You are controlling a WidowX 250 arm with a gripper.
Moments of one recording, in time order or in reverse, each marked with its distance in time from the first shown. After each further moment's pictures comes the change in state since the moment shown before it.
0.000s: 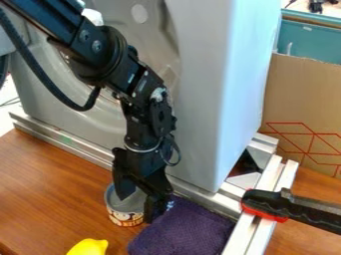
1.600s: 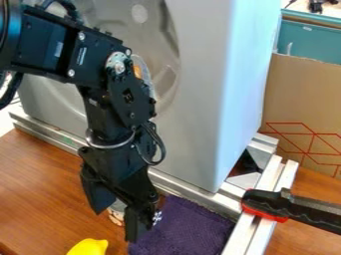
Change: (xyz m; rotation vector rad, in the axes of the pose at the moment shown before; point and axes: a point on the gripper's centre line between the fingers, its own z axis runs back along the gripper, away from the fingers) arm -0.061 -0.039 0.068 -0.070 -0.053 0.049
